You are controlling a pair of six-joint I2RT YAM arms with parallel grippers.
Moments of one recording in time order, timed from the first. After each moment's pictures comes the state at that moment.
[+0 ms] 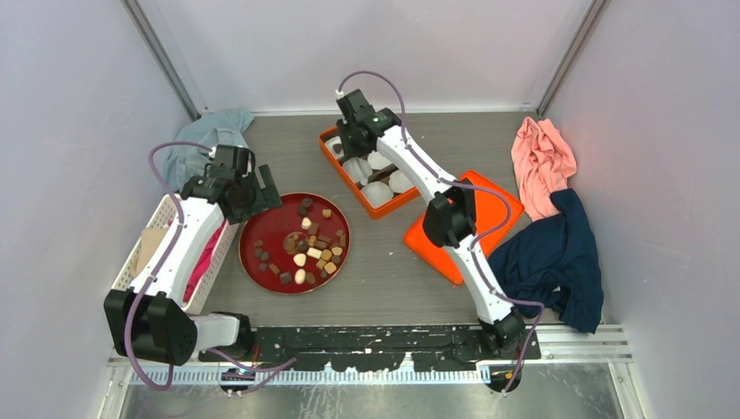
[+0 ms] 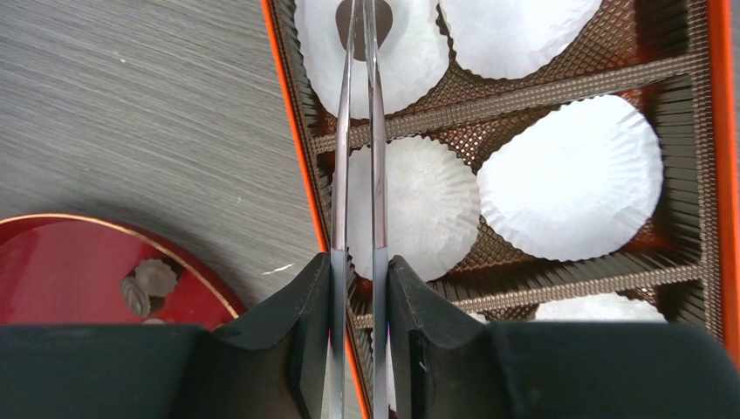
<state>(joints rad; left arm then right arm) -0.16 1.26 1.13 -0.85 -0.07 -0.49 0.63 2.52 2.58 -0.93 0.09 0.26</state>
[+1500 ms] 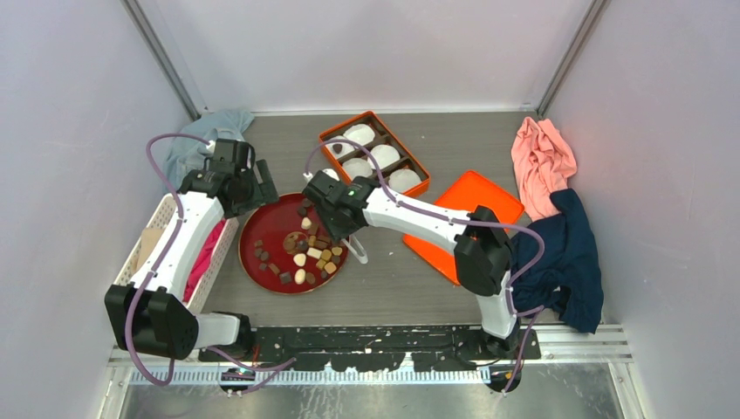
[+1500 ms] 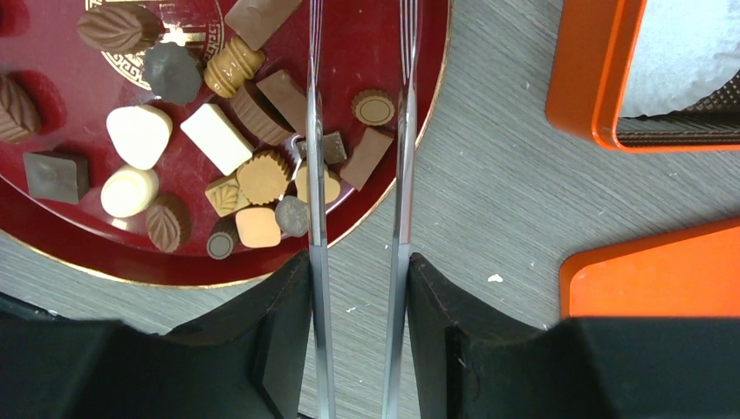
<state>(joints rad) -0.15 1.29 1.19 -0.87 -0.14 -0.47 1.02 1.96 1.72 -0.88 0.23 0.39</state>
